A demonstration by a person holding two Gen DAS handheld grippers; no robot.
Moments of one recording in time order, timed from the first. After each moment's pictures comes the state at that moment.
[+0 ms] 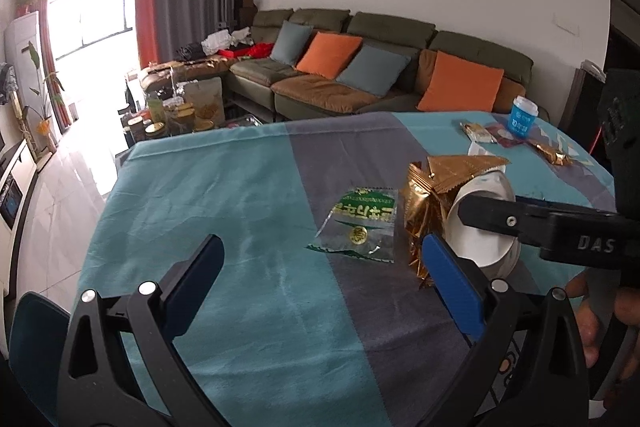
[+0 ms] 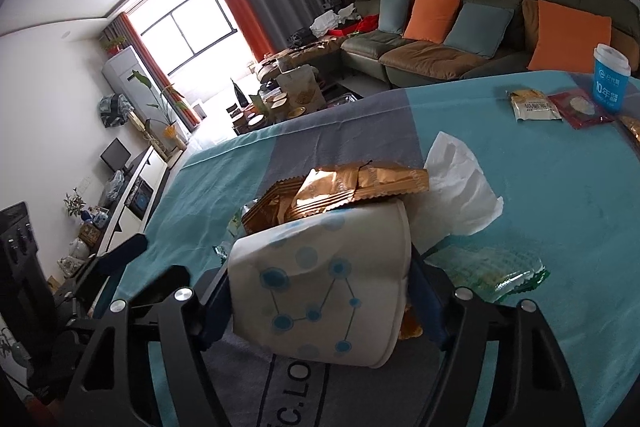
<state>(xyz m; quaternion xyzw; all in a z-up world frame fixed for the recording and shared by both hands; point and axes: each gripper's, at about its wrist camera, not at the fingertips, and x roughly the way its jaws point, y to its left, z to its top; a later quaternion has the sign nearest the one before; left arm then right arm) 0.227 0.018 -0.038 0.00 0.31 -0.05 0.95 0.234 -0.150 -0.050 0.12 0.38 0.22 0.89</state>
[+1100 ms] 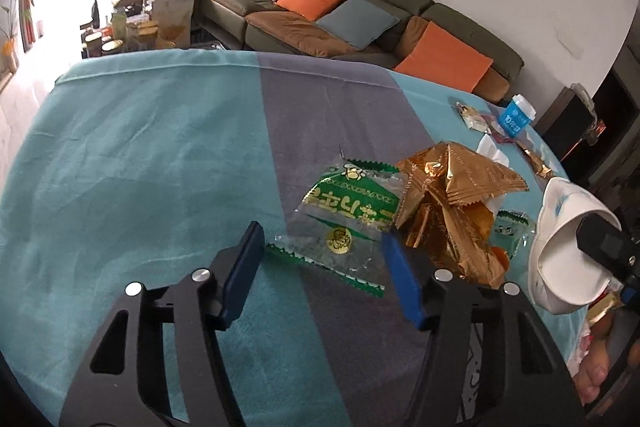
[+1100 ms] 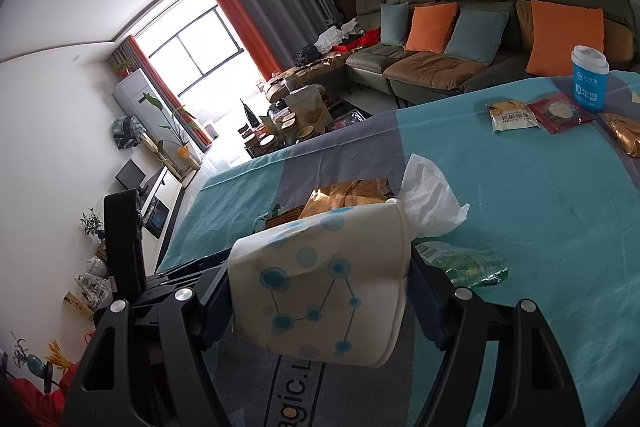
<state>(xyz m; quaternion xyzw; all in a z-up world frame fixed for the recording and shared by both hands) 0.295 0.028 -0.079 -0.12 0.41 -0.11 0.89 0.215 -0.186 -0.027 0.16 0.36 0.23 0.89</state>
